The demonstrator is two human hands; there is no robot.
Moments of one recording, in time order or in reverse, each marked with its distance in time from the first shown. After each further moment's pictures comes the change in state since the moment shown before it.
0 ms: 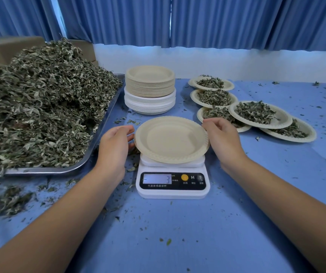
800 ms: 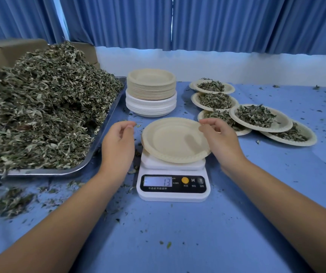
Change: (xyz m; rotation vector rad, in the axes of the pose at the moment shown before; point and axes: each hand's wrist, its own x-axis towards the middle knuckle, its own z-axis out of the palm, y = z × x) left_hand -0.001 -0.007 -0.004 0.300 -0.075 0.392; right_hand -0.003 -0.005 0.000 -0.027 -0.078 -0.056
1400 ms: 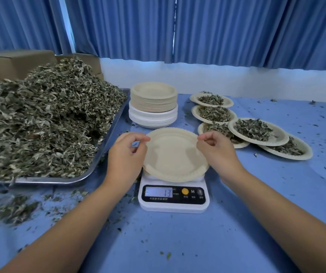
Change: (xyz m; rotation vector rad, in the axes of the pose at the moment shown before) left_hand -0.010 0.011 -0.002 0.155 -0.069 0.239; right_hand 0.001 -0.005 0.000 -0.088 -0.056 -0.016
